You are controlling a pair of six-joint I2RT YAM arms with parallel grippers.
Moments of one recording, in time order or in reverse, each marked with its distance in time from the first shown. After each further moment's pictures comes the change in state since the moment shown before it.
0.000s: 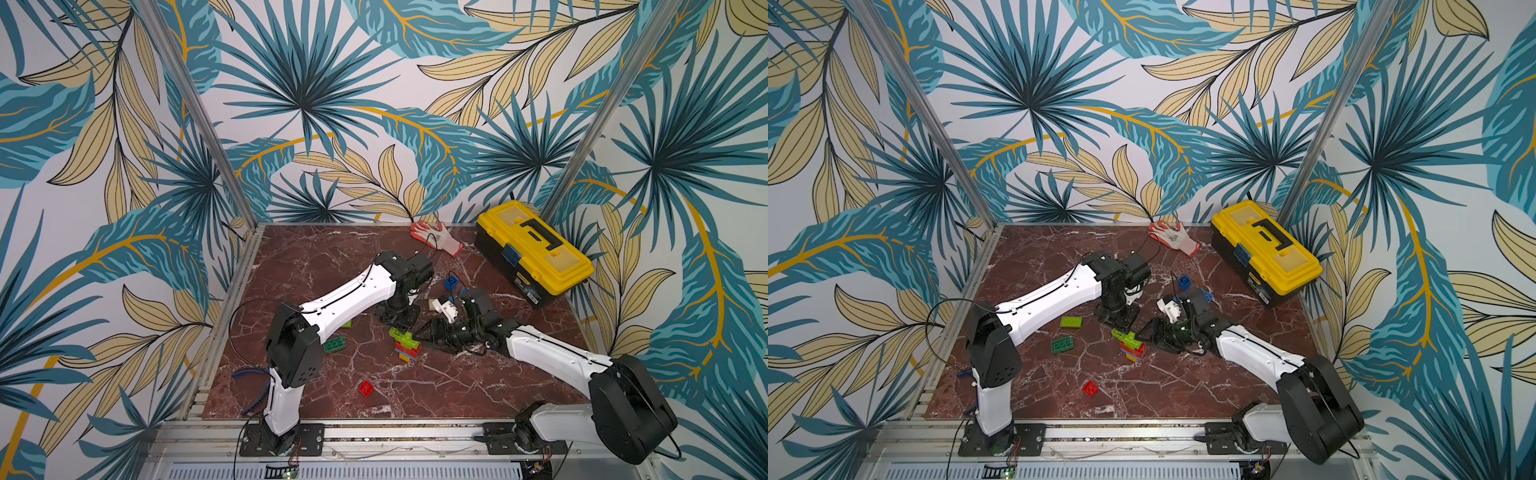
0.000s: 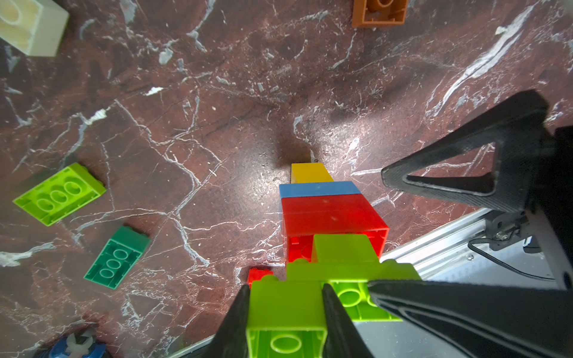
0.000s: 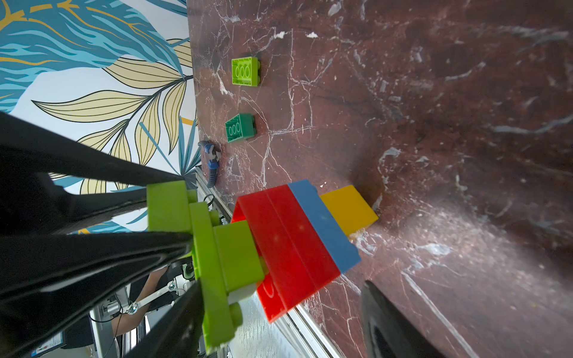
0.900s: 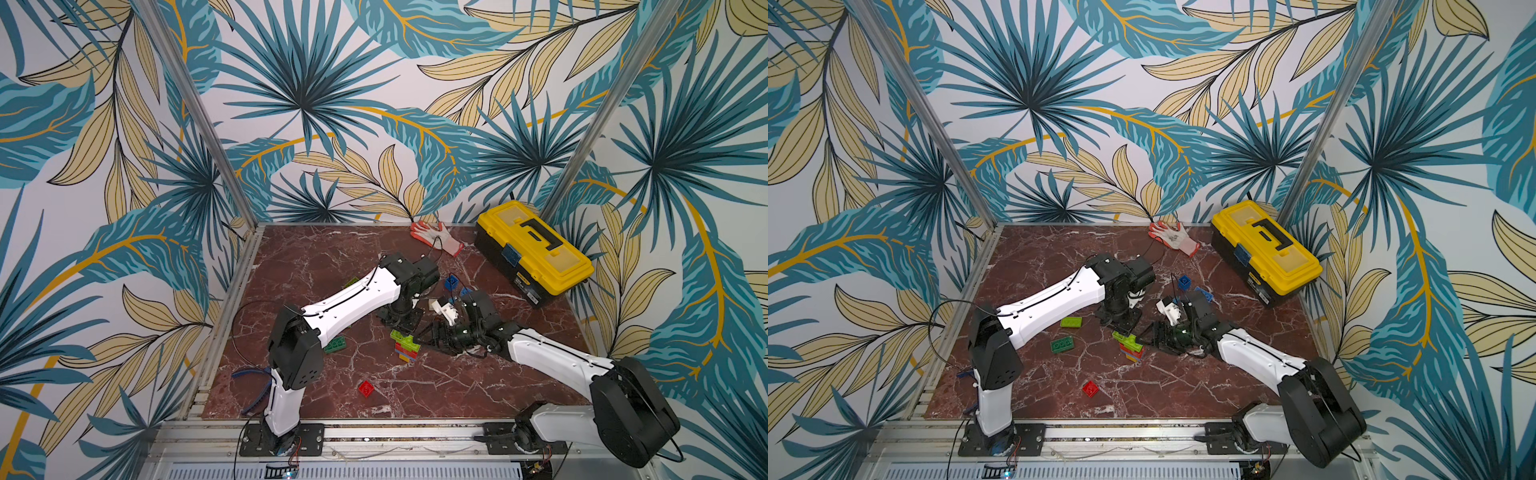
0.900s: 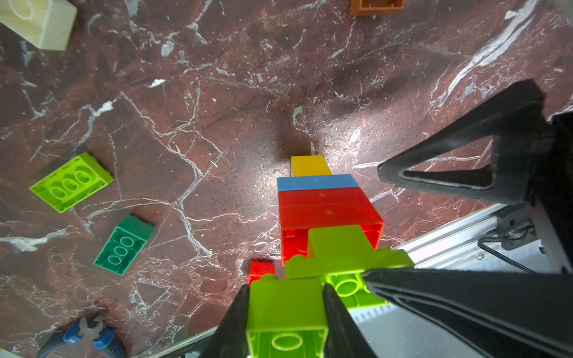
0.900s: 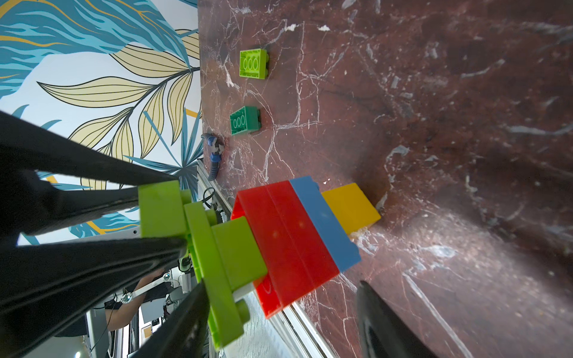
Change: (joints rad) left arm -0.040 0.000 0.030 -0.051 -0.039 -0.029; right arm 0.000 -0.017 -0.040 0.042 -0.019 -0.039
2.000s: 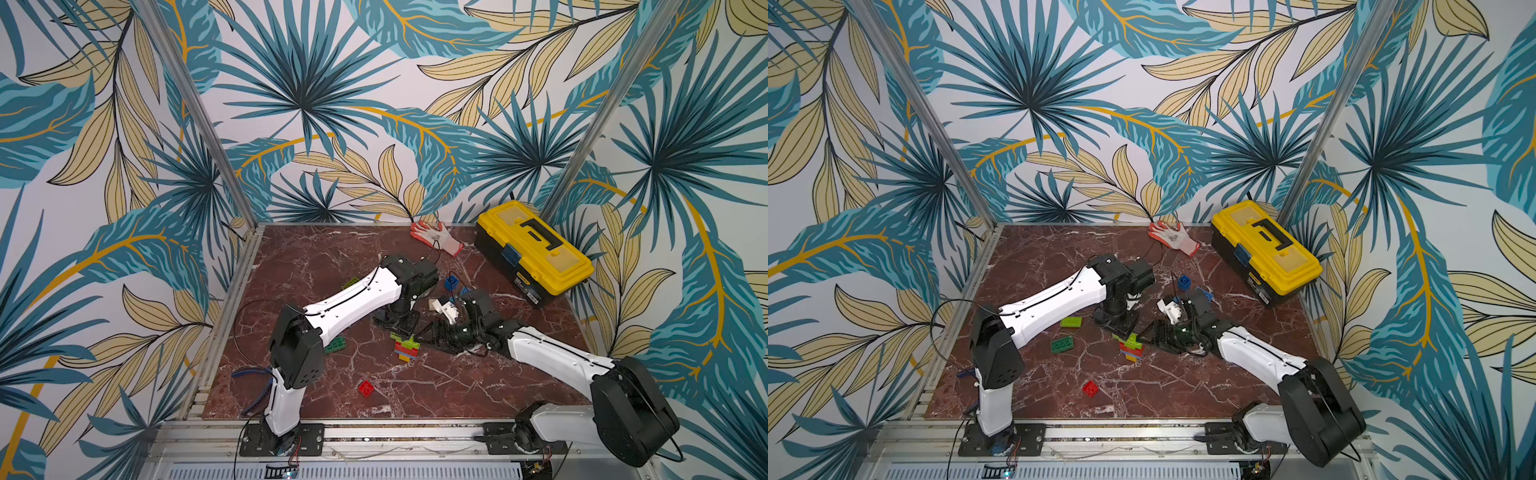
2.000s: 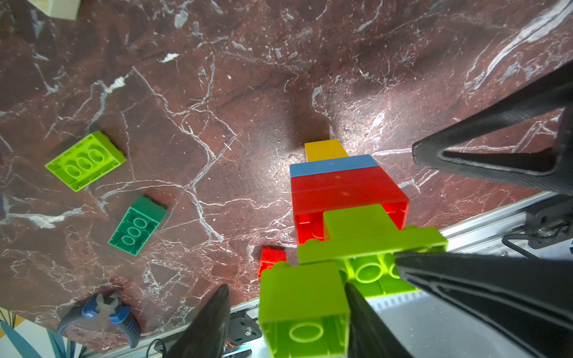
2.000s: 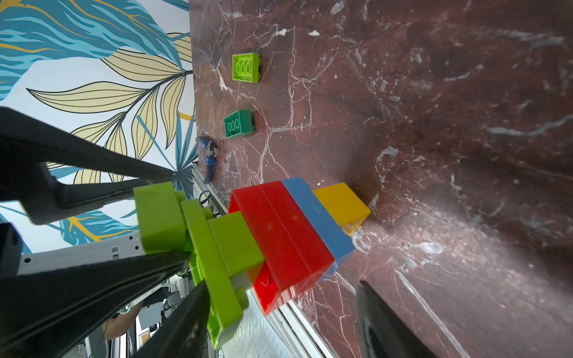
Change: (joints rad) left arm 0.003 0.010 0.002 -0.042 -0.031 -0.004; right arm -0.003 0.004 0.029 -0.048 0.020 -0.003
